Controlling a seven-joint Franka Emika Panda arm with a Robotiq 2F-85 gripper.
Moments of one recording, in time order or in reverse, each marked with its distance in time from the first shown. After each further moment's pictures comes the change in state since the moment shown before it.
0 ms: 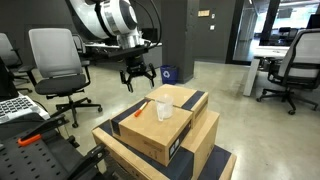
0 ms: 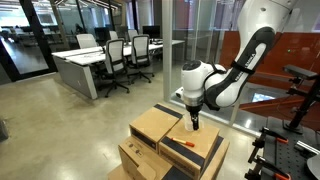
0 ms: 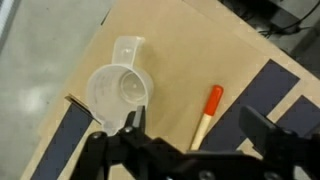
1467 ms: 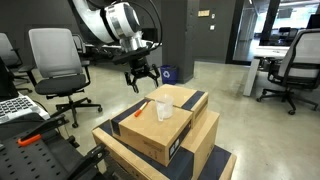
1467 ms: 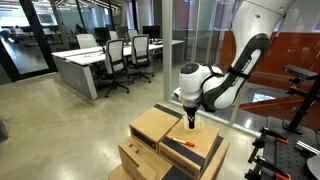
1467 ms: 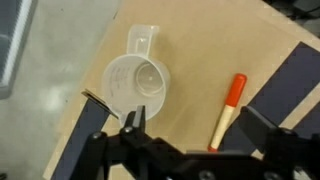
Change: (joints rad) arm 0.077 0.051 -0.088 0.046 -0.067 0.040 0.119
